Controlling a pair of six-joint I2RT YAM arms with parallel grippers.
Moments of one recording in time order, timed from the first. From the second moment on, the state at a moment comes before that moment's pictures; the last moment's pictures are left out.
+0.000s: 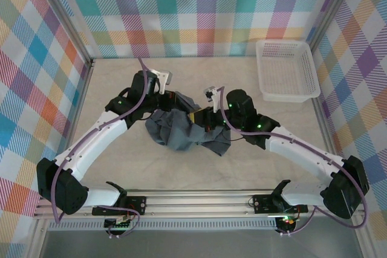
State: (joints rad) left arm -0.49 1.31 1.21 -0.54 0.09 -0.26; right arm 0.78 1.22 0.94 -0.08 -0.44 0.50
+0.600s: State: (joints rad) left arm -0.45 1.11 1.17 -0.58 0.23 -0.05; right arm 0.63 1.16 0.87 0.05 -0.70 0.52
